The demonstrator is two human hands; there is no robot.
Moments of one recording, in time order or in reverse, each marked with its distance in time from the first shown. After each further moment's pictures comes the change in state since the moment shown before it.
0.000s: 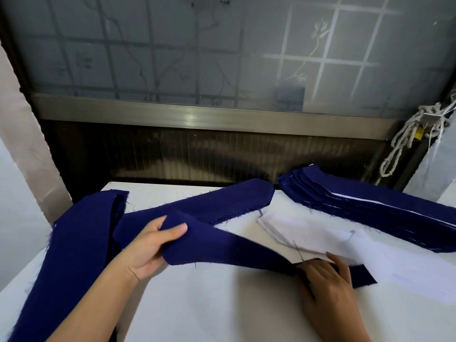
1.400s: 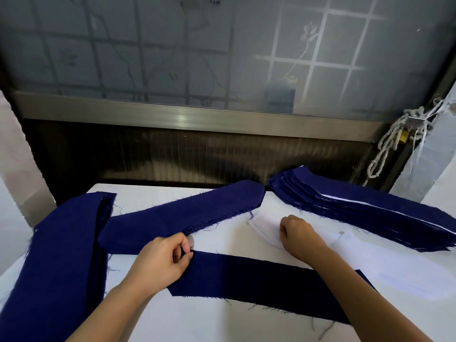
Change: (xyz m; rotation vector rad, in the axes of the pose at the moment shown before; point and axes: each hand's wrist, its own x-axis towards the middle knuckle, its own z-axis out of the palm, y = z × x) left_hand 0.009 -0.042 0.008 1.375 0.221 0.321; right_hand 0.107 0.044 0.046 -0.038 -0.617 0.275
